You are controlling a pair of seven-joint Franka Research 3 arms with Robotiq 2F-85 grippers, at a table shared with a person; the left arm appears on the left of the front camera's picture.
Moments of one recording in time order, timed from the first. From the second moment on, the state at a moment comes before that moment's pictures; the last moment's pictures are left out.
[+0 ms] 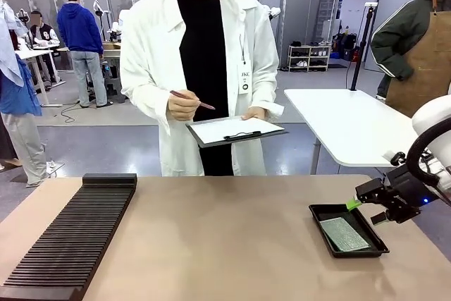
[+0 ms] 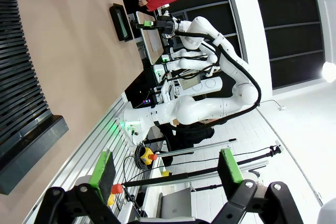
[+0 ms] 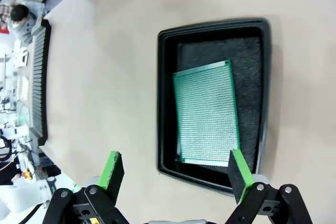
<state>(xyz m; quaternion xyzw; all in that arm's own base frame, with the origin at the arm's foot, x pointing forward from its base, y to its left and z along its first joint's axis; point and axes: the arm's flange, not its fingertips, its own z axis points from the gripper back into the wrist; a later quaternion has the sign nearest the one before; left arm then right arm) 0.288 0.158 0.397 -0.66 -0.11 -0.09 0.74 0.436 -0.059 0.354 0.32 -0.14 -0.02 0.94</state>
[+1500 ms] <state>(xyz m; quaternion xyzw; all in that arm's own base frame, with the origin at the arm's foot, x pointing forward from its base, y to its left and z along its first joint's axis) 0.288 0.158 0.397 -0.66 -0.12 -0.09 0.74 0.312 -0.262 0.446 0.65 0.02 -0.12 0.75</state>
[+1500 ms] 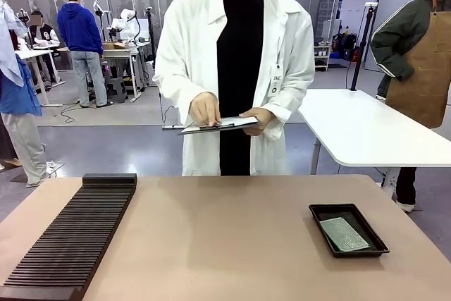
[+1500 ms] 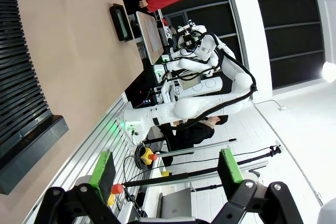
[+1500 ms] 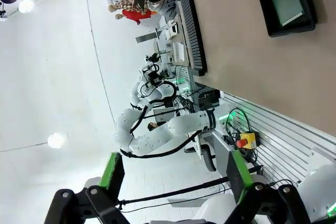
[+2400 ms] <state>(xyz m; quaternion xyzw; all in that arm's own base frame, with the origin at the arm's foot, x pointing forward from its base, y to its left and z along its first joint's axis) 0.288 0.158 0.397 -0.66 -0.12 -0.09 0.74 0.312 -0.262 0.447 0.65 0.02 -0.12 0.75</state>
